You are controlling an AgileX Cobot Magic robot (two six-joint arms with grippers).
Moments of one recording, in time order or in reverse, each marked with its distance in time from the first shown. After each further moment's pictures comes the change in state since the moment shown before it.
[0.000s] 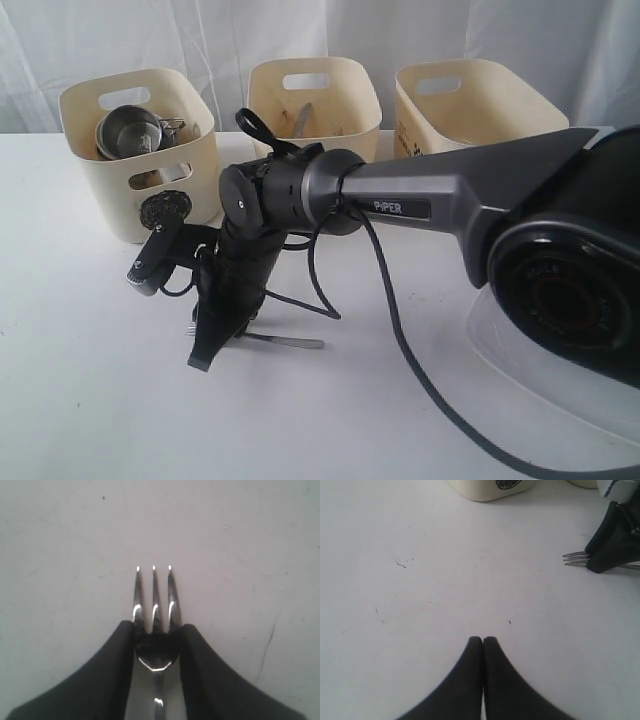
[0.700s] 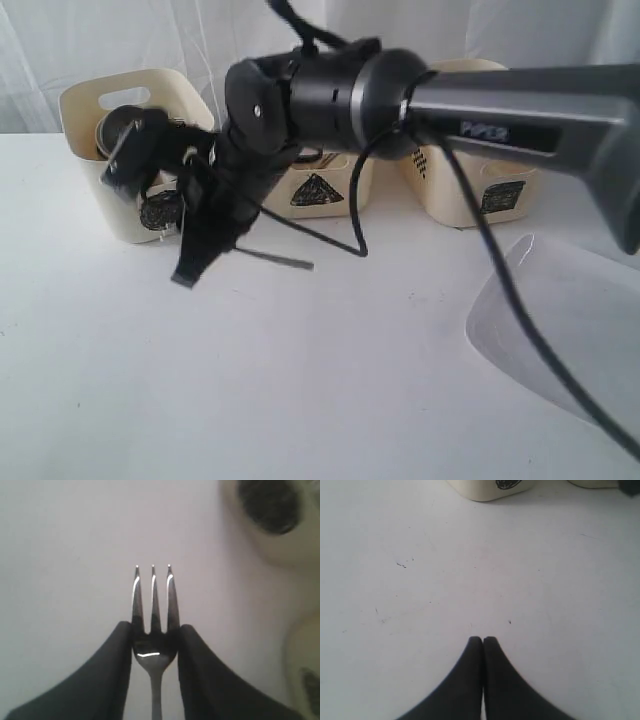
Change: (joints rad) left arm 0.000 0.000 0.000 0.000 0.000 0.000; right arm -0.005 -0.229 0.000 -0.062 -0.032 0.028
